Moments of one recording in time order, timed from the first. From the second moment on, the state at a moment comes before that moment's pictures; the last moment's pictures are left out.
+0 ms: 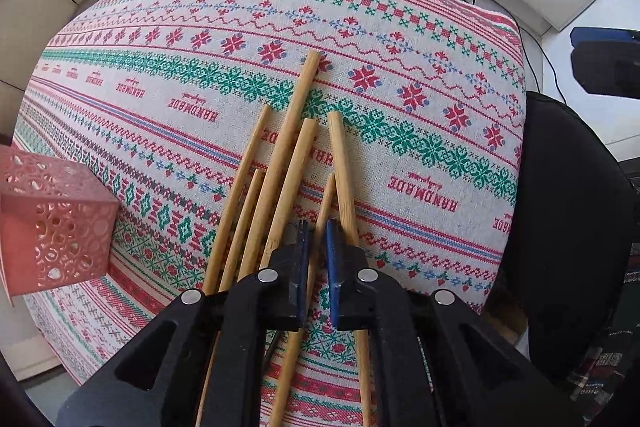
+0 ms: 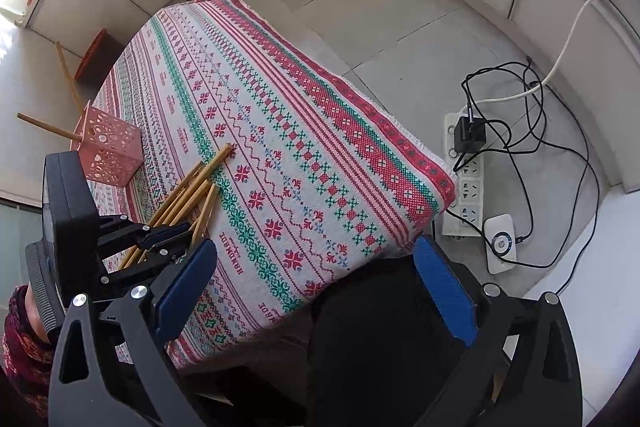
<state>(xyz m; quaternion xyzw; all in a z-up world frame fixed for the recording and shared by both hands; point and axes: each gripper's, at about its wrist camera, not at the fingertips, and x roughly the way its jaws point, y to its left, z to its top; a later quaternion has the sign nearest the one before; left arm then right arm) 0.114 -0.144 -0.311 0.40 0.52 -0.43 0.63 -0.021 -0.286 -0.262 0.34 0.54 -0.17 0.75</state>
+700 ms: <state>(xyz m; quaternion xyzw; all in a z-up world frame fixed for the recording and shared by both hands) 0.079 0.012 -0.212 0.14 0.38 -0.40 0.82 0.079 -0.219 -0.308 0.37 0.64 -0.23 0.64</state>
